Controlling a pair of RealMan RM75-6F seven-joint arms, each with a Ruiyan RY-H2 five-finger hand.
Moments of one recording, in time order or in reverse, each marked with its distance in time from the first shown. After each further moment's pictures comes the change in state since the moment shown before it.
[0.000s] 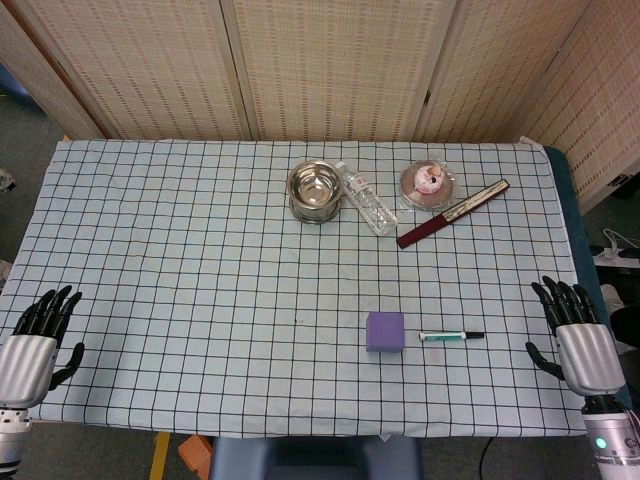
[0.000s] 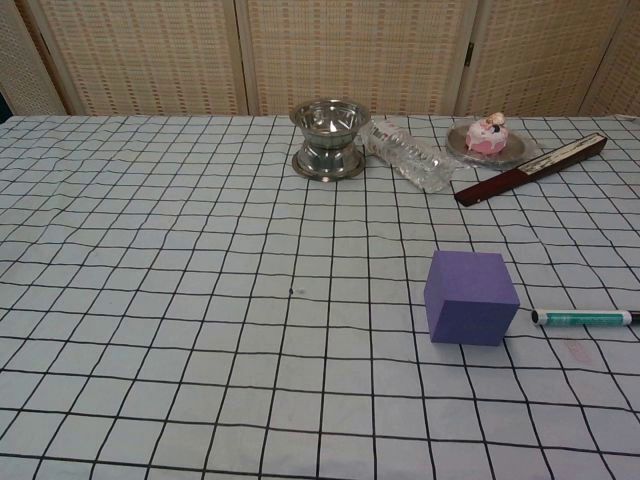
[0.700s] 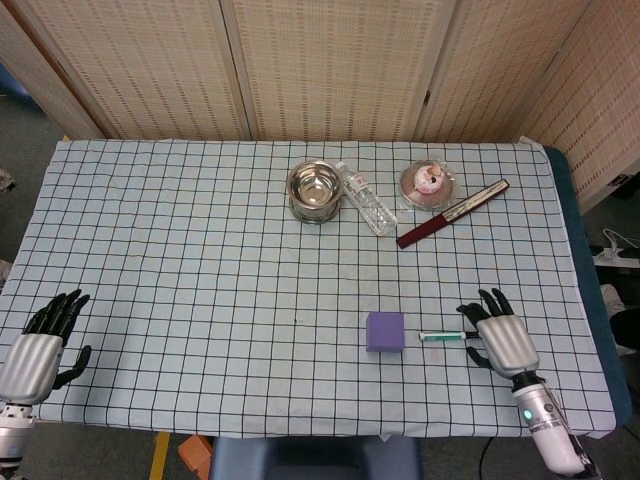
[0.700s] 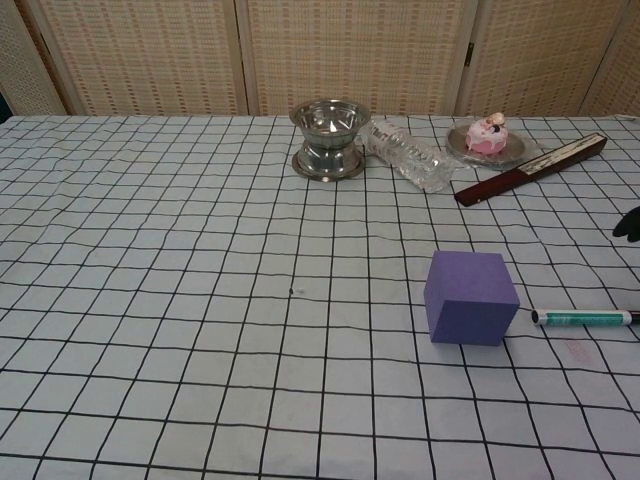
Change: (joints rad) left arm -0.021 0.018 0.009 -0.002 -0.025 -0.088 -0.103; right arm 0.170 -0.164 0.015 -0.018 0.138 -0.314 -0.285
